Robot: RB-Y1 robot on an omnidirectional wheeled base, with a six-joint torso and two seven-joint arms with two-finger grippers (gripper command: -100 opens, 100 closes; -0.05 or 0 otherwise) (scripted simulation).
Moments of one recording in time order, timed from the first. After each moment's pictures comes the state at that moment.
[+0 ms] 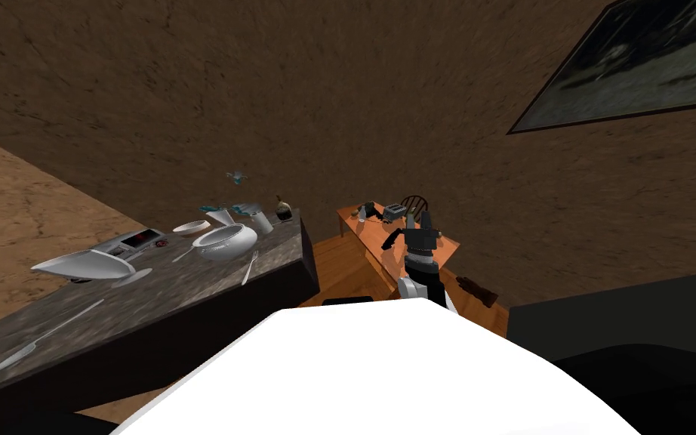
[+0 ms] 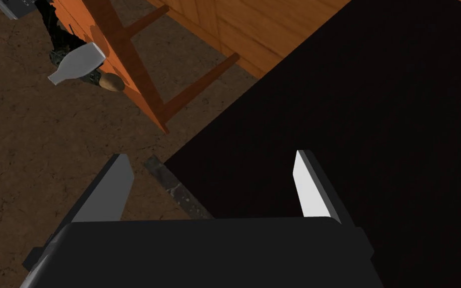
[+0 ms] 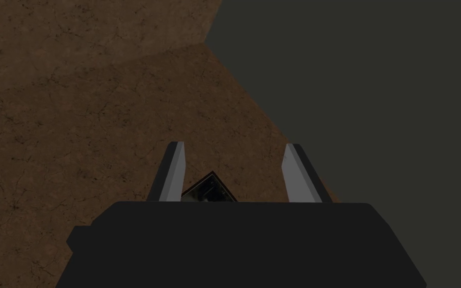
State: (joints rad) left arm 0.92 0.99 -0.29 -1.31 -0.07 -0.89 0.02; right arm 0.50 0.03 0.03 -2.27 0.04 -0.62 -0.06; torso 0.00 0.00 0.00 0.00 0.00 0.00
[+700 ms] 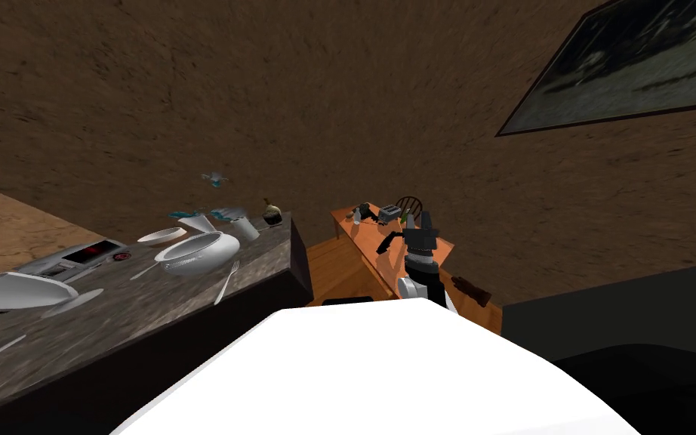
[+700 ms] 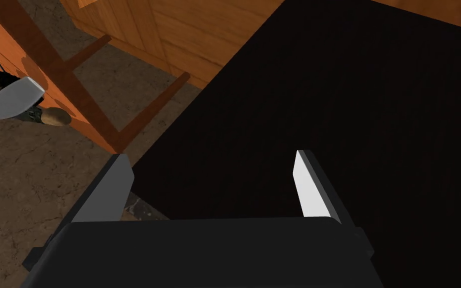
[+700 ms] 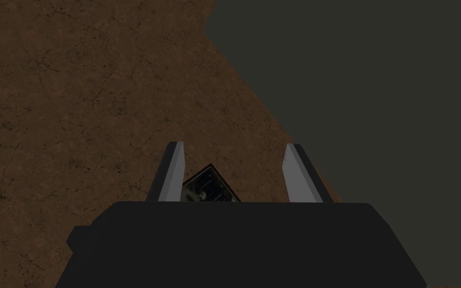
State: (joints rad) left arm 0.97 1.08 -0.28 -1.12 -0.07 -0.90 0.04; right arm 0.50 0.03 0.03 -2.27 0.04 -0.62 -0.06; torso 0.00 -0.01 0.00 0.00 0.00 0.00
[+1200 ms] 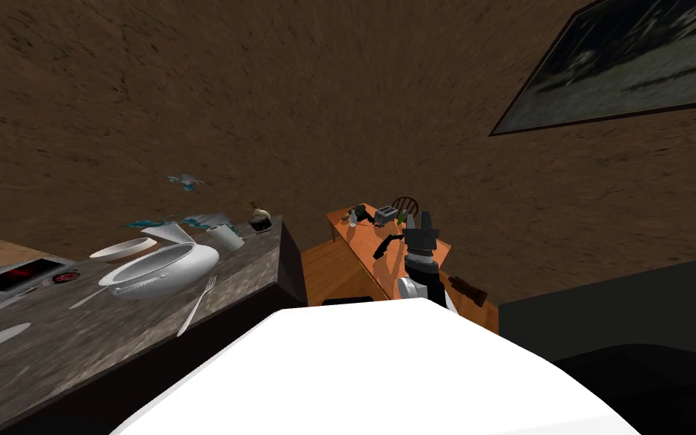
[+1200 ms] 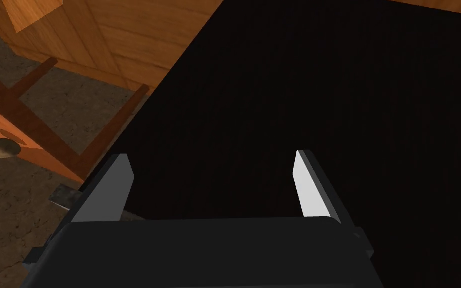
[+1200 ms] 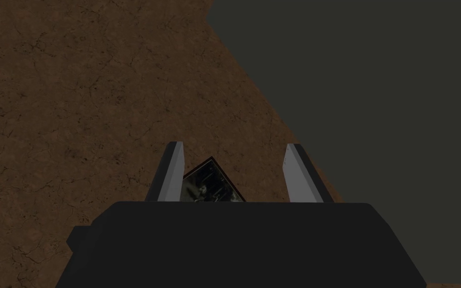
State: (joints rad) left arm 1.02 1.14 -0.26 -0.99 -0.06 -0.88 0.04; right arm 0.50 0.03 0.03 -2.27 0.04 -0.62 -0.06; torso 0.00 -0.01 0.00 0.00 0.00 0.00
